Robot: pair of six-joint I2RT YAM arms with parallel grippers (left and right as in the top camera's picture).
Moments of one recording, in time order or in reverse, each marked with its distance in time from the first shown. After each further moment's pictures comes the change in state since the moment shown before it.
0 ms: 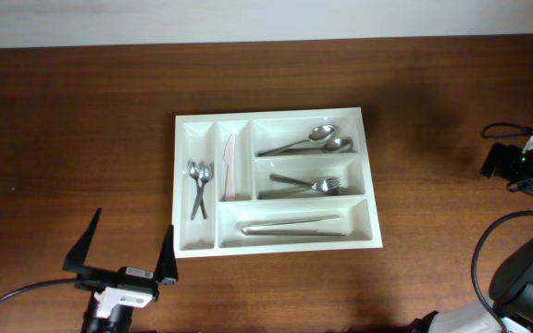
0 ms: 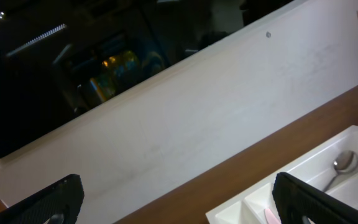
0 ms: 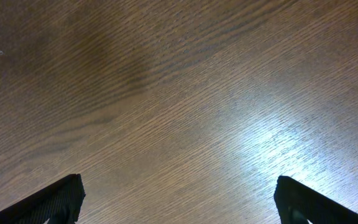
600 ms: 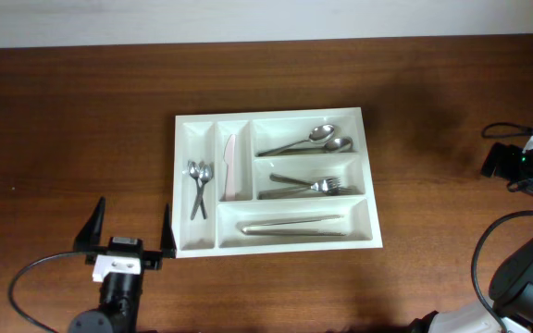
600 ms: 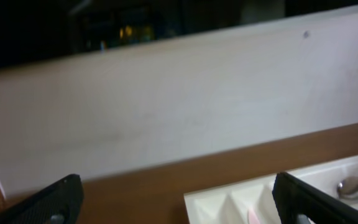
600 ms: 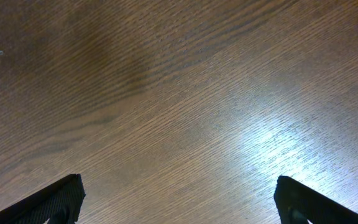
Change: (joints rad) left arm 0.000 0.000 -0.325 0.319 -0.141 -0.311; right arm 0.000 0.000 0.000 0.000 0.000 0.000
